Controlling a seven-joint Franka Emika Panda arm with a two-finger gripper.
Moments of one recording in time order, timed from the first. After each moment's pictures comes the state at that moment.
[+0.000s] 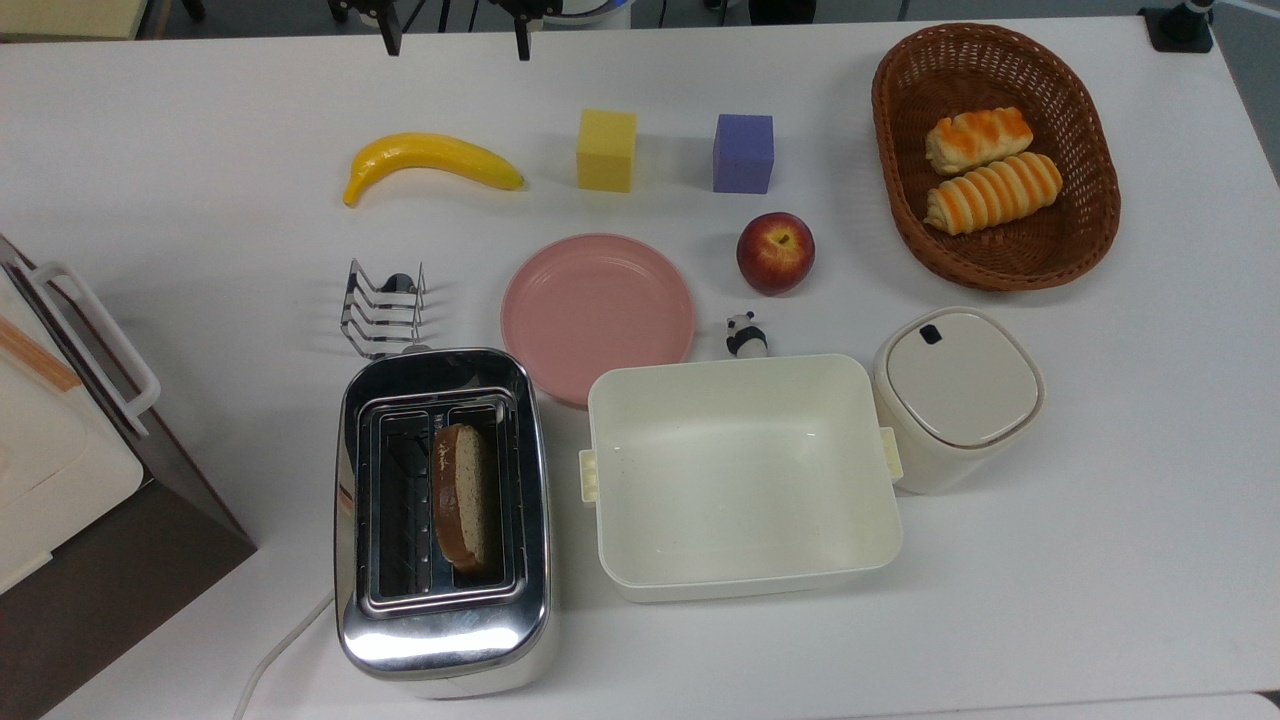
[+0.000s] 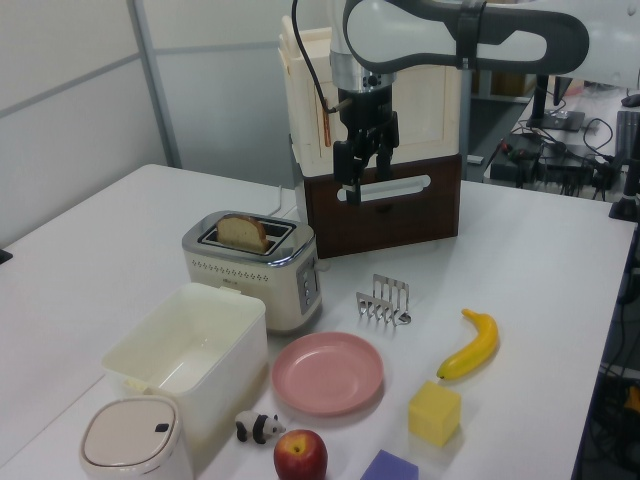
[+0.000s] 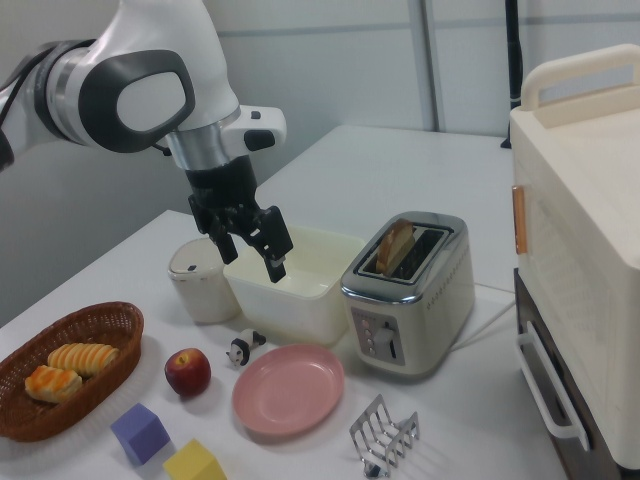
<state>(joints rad) -0.23 0.13 0.20 -1.39 -0.04 1.52 -0.02</state>
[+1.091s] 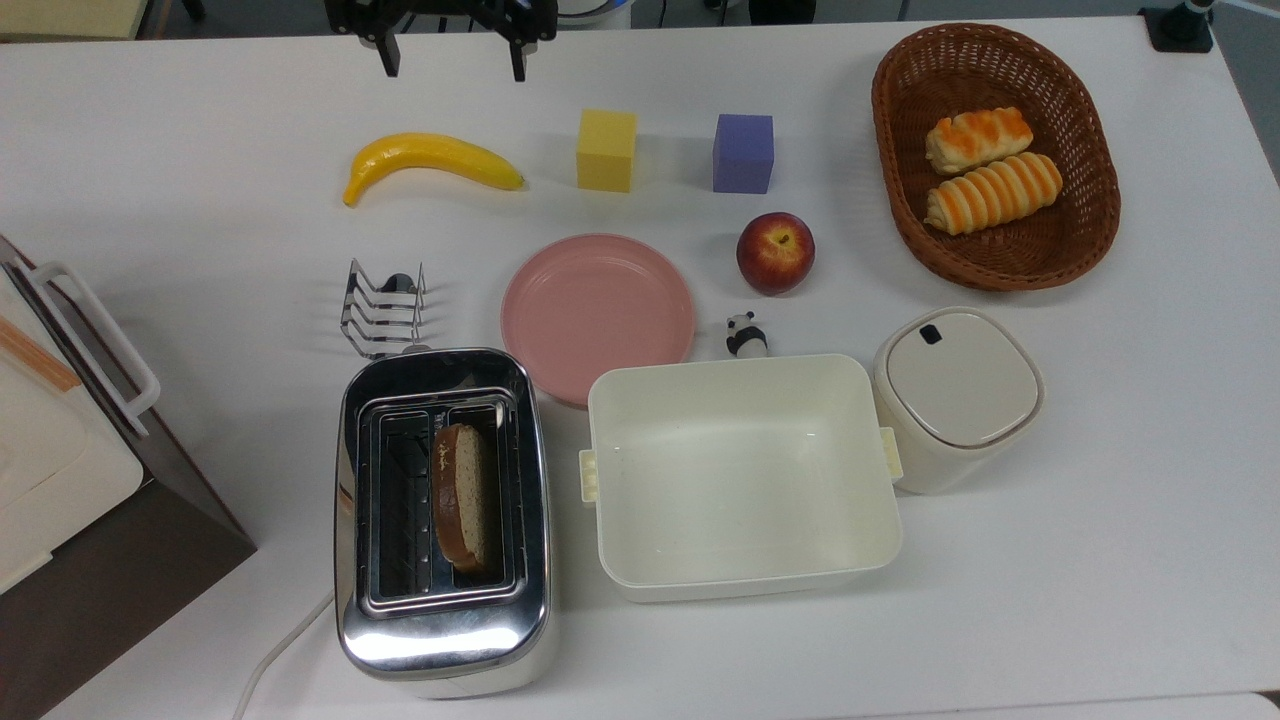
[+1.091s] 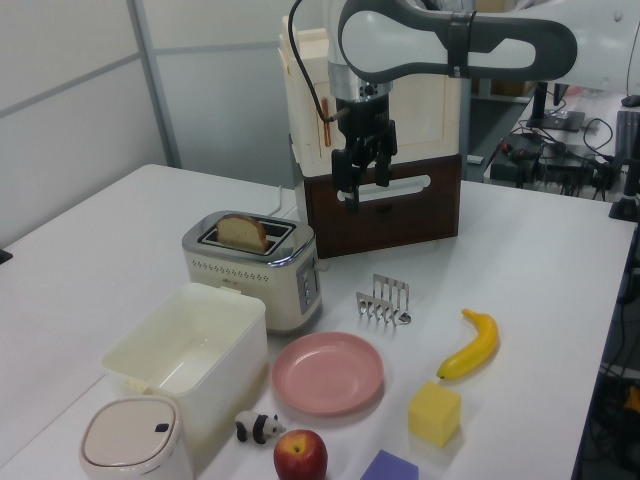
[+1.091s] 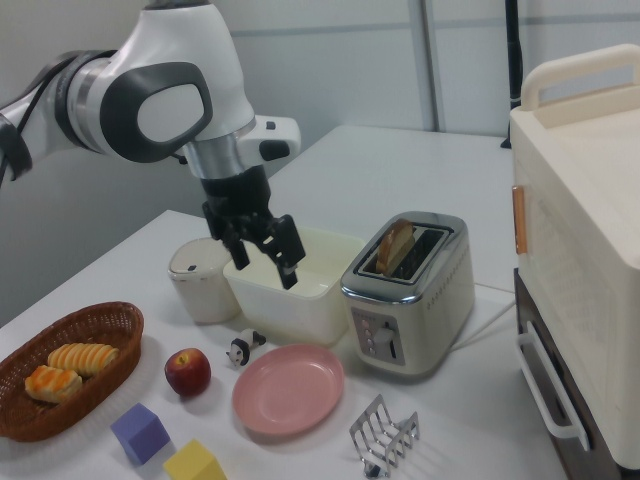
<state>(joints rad) -0.24 0.15 0.20 -1.39 -0.04 1.54 -0.02</state>
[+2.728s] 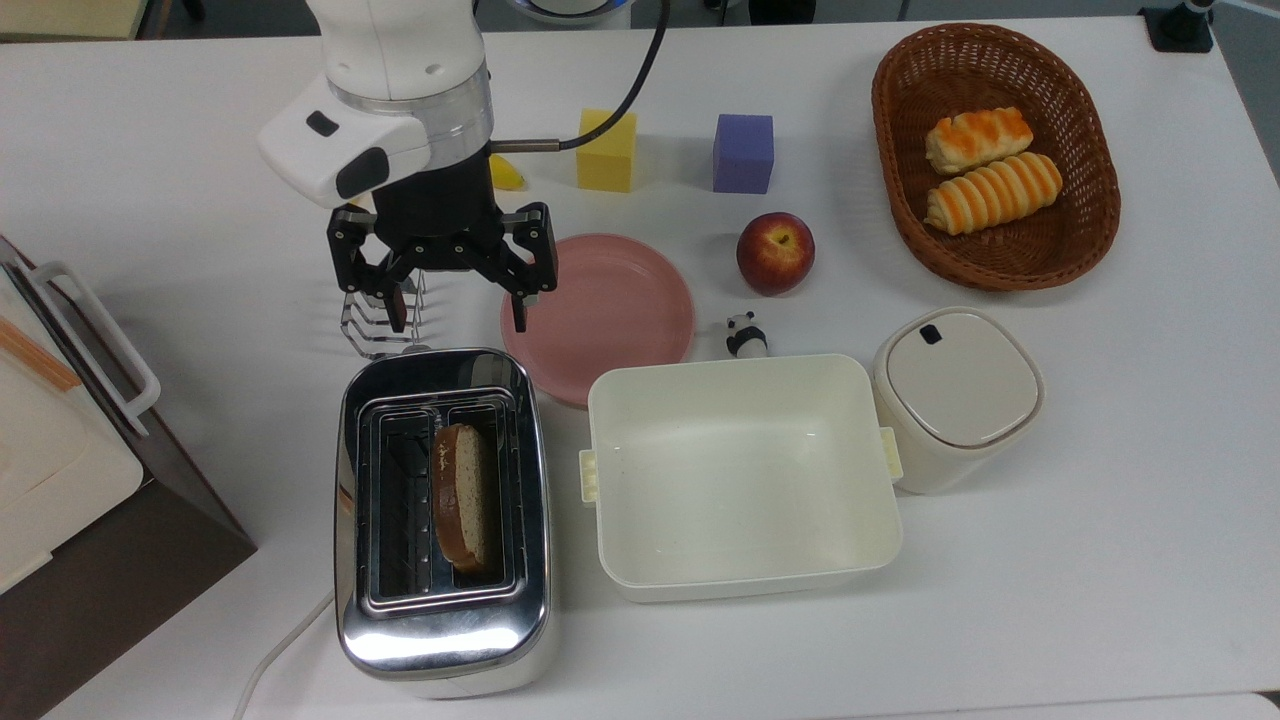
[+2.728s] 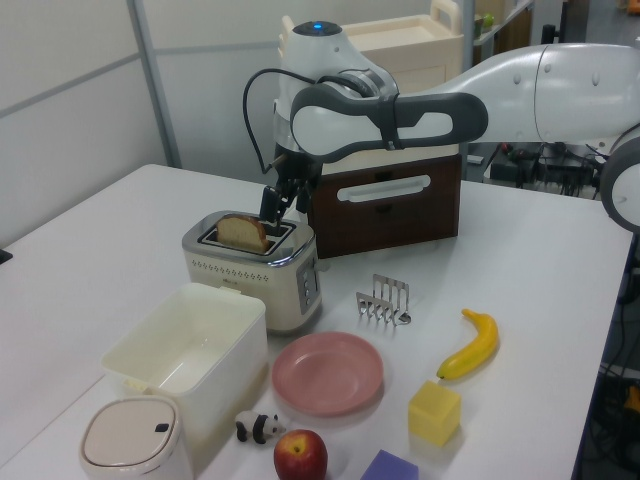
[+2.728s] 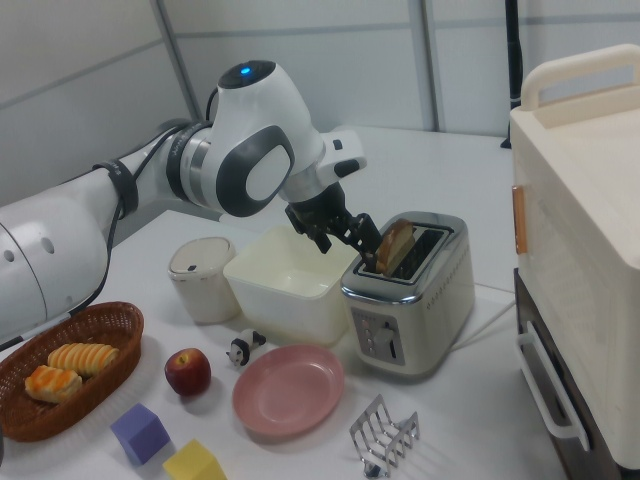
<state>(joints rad) -0.20 0.44 0.21 -1.29 -0.09 2.01 -0.02</state>
